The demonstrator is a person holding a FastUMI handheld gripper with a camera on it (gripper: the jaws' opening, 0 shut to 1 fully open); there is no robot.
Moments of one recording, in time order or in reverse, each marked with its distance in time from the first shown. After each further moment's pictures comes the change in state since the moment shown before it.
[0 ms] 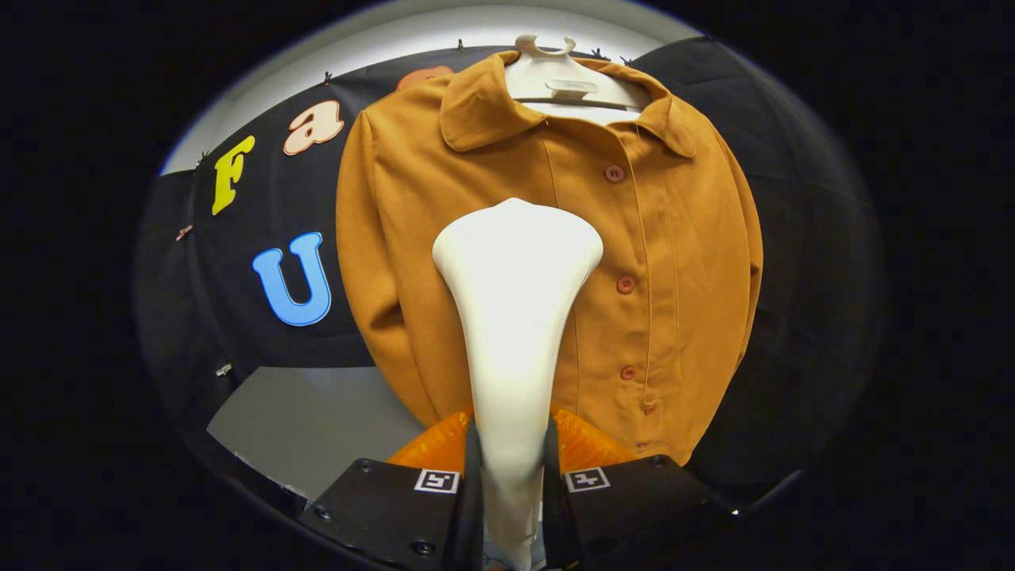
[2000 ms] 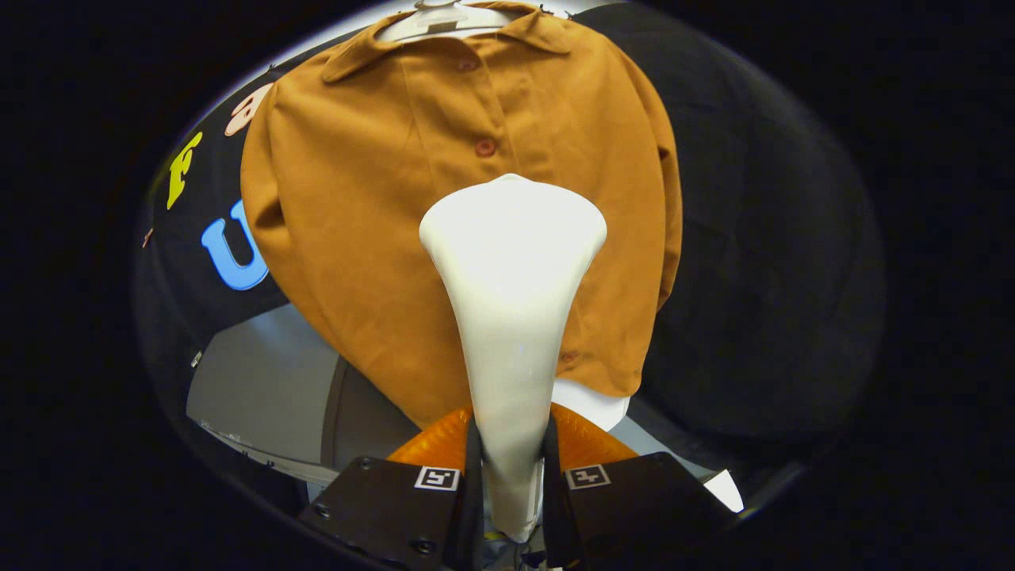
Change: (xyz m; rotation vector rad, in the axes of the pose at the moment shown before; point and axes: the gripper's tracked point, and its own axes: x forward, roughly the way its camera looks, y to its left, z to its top) arm -0.024 -0.102 -0.054 0.075 0.130 -0.184
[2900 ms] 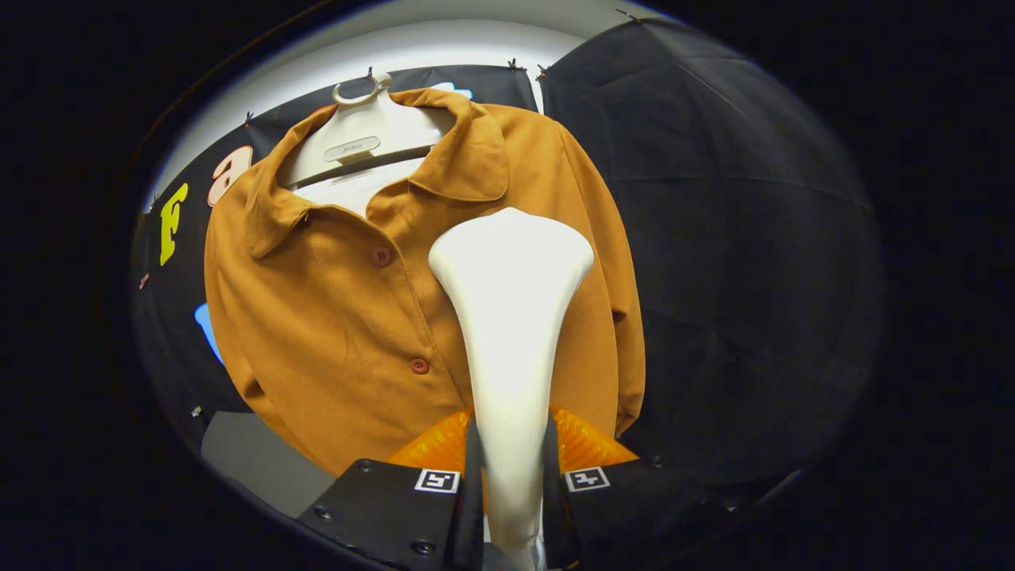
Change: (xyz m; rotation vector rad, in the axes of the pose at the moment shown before) arm 0.001 -0.035 0.123 0.020 -0.230 -0.022
